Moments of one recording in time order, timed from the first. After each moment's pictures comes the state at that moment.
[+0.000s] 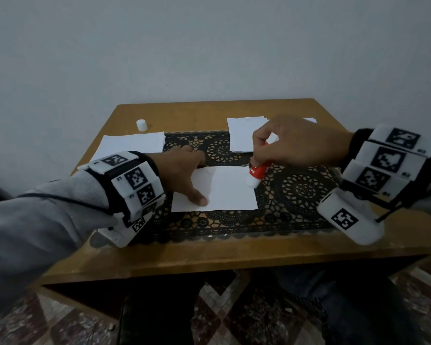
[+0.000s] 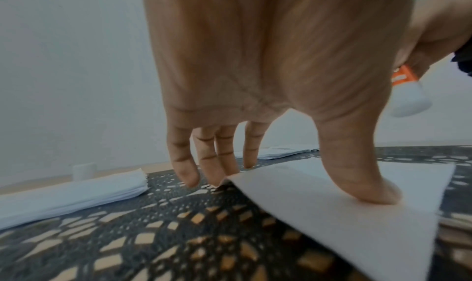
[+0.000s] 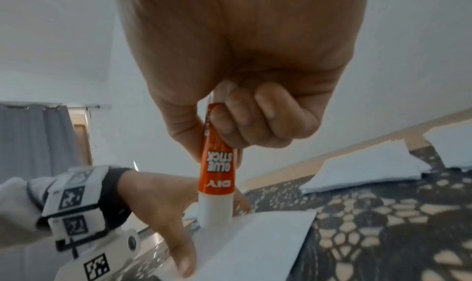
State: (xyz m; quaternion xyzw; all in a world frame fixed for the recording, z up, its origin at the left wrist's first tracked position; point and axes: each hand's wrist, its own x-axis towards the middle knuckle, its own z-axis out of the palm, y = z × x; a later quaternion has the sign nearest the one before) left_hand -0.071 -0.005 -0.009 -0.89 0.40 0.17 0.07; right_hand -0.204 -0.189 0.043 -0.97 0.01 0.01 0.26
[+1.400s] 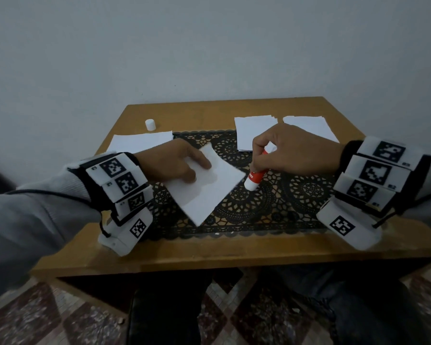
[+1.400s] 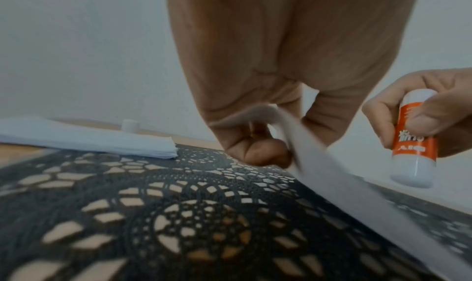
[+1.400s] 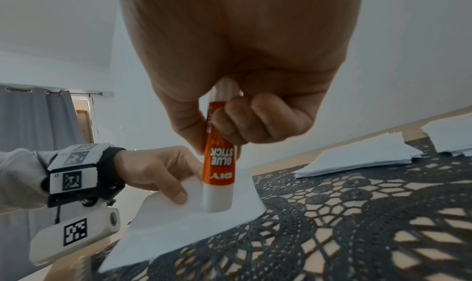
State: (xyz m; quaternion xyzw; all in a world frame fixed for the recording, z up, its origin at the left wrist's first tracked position) left_hand -0.071 0.022 0.004 -0.88 0.39 0.19 -0.20; right_hand -0.196 -0.188 0.020 -0.97 -0.01 -0.01 0.26
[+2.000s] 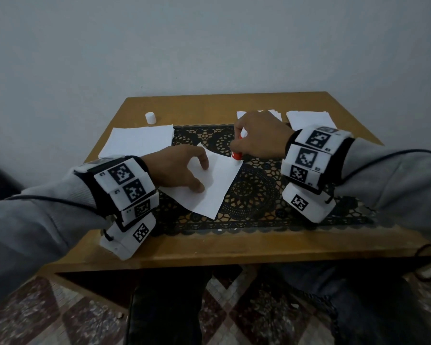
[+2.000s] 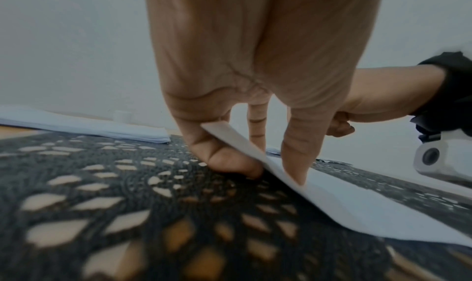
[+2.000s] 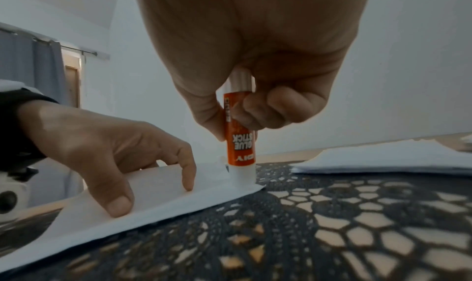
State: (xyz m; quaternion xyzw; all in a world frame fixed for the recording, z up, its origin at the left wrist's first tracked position) left_hand -0.071 0.020 -0.017 -0.91 0.36 0.18 -0.12; right_hand -0.135 -0.168 0.001 -0.98 0.06 -0.07 0.17
